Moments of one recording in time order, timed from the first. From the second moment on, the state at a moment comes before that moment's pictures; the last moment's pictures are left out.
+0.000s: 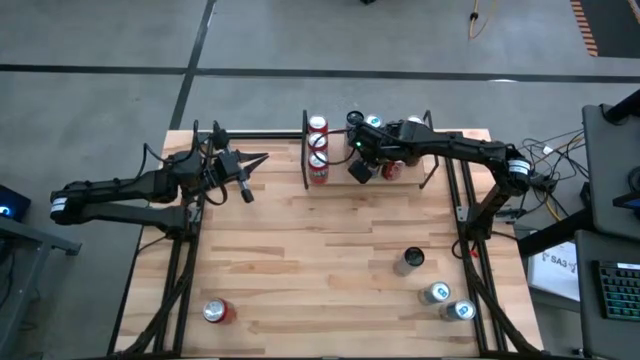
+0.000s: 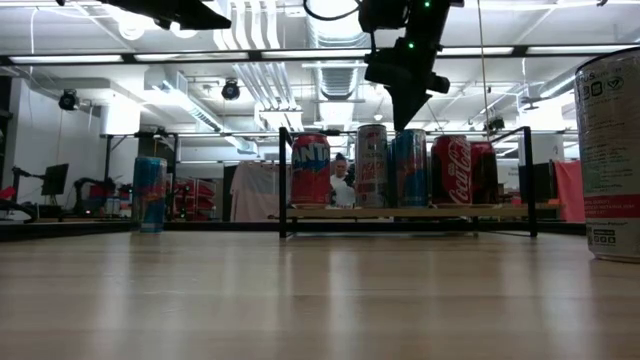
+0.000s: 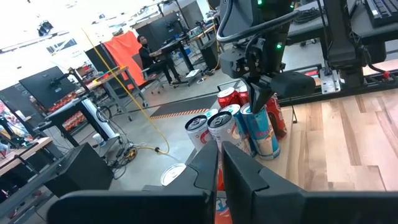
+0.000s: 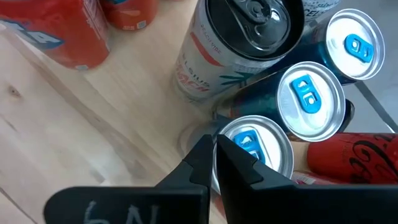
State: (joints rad) left arm 0.14 0.76 0.70 0.00 -0.36 0.41; right arm -0.35 1.67 1.55 -1.05 0.33 0.30
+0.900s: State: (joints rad) left arm 0.14 0.76 0.70 0.00 -0.36 0.32; right arm -0.12 1.56 1.59 -1.09 0.31 0.32
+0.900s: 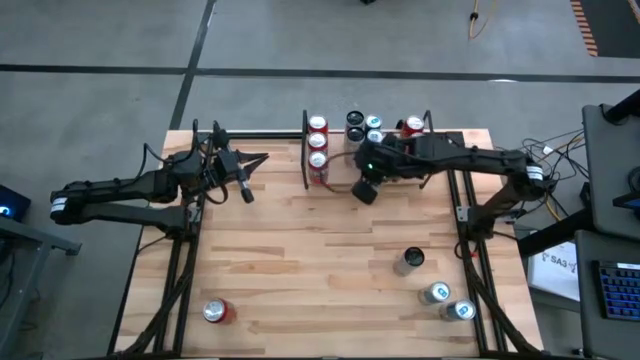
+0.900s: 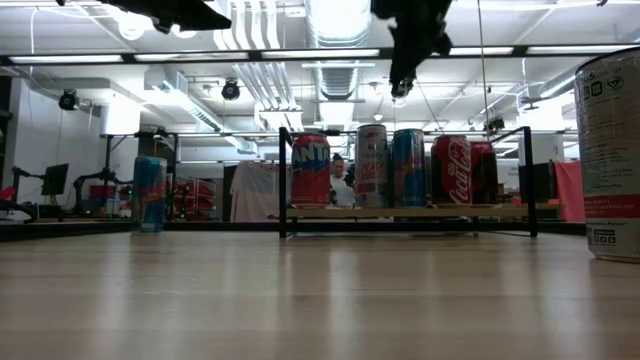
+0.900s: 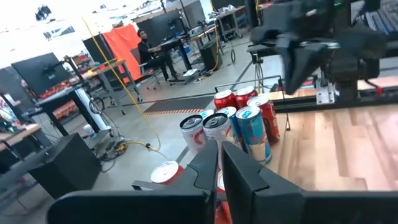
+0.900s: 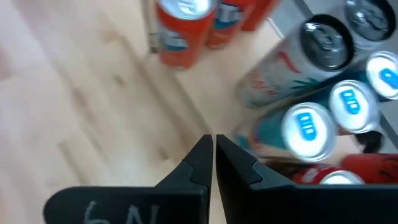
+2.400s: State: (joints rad) left arm -0.26 0.99 0.71 0.20 -0.28 -0.14; right arm 0.69 1.53 1.59 -1.26 0.11 1.18
